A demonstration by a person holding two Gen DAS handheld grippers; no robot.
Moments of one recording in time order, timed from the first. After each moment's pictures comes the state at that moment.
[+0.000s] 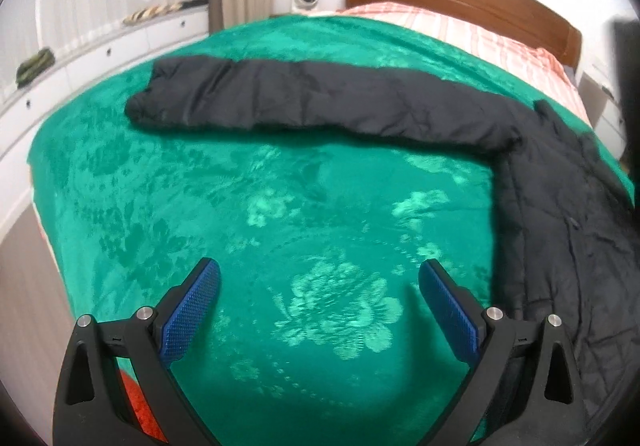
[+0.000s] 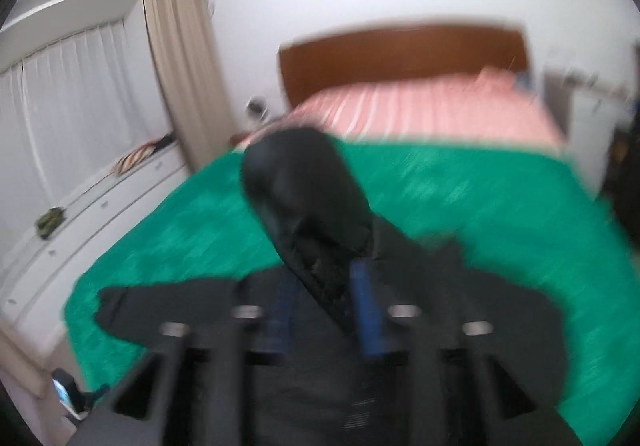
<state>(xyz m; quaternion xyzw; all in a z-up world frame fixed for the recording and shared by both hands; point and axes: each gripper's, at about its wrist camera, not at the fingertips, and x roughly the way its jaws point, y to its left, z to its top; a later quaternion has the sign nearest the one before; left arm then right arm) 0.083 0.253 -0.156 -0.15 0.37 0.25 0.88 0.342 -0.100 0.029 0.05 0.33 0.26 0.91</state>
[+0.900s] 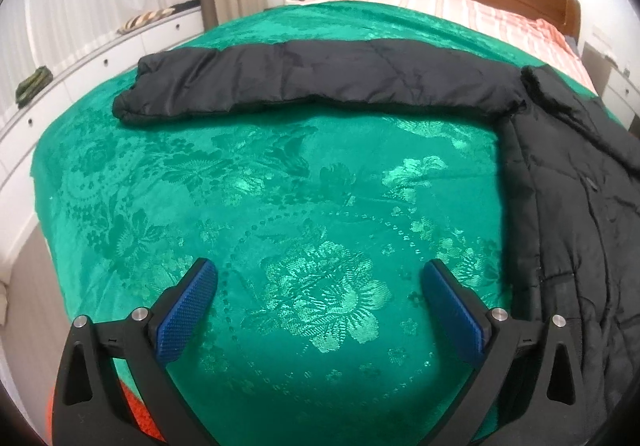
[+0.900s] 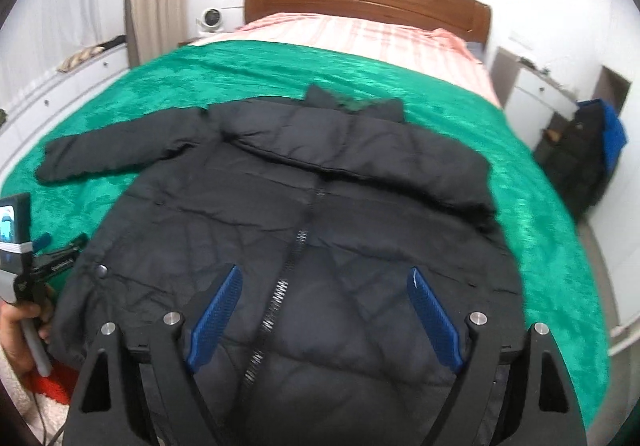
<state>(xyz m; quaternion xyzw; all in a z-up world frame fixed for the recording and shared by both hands) 0.096 0.231 -0.169 -0.10 0.39 0.26 0.88 0.159 -0.140 -0.052 -0.12 0.39 0.11 0.91</state>
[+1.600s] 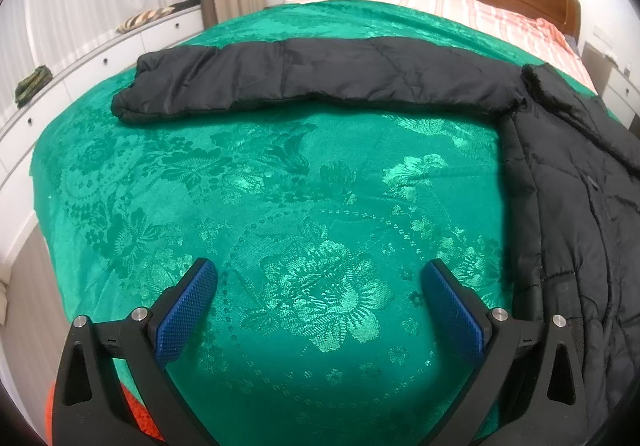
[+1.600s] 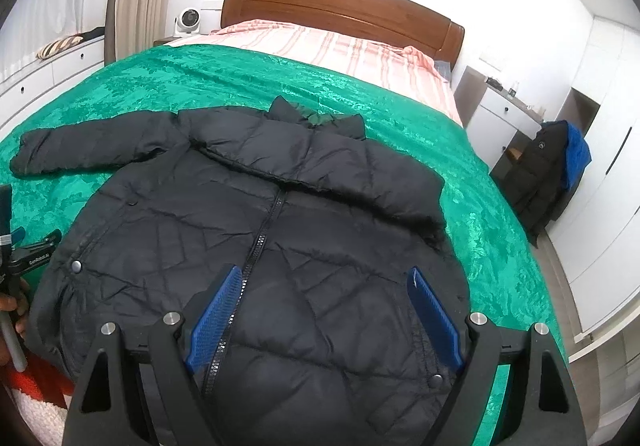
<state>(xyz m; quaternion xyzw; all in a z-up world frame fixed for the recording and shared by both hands) 0.096 0.233 -0.171 -0.10 0.39 0.26 0.88 0.146 -0.150 -0.031 -0.15 0.36 0.06 0.92</state>
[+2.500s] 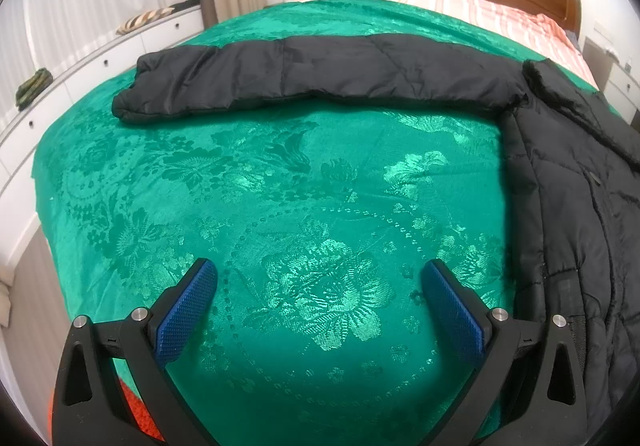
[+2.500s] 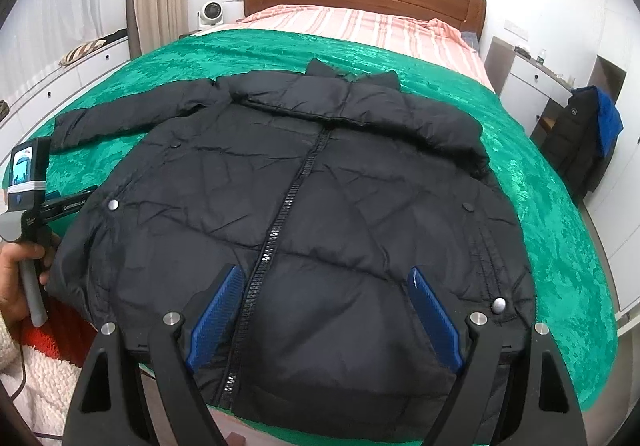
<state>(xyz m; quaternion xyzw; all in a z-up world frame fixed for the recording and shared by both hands) 0.096 0.231 -0.172 -0.10 0.40 0.26 0.87 0.096 -0.161 -0.082 -0.11 0.40 0.12 0.90</state>
